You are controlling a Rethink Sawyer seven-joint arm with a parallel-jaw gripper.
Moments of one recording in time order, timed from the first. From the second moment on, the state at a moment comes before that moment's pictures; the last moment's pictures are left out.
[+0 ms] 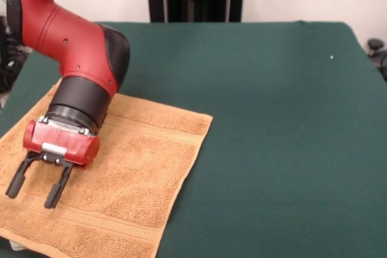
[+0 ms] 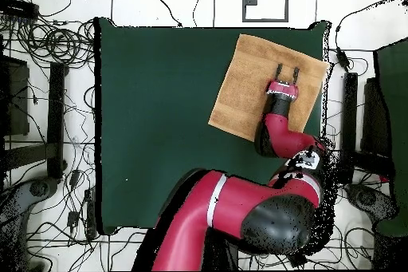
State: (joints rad) arm -0.27 0.14 -0.47 1.09 -0.09 -0.96 2.09
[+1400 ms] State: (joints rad) arm -0.80 -0.12 0.51 1.00 -0.69 0.04 2.00
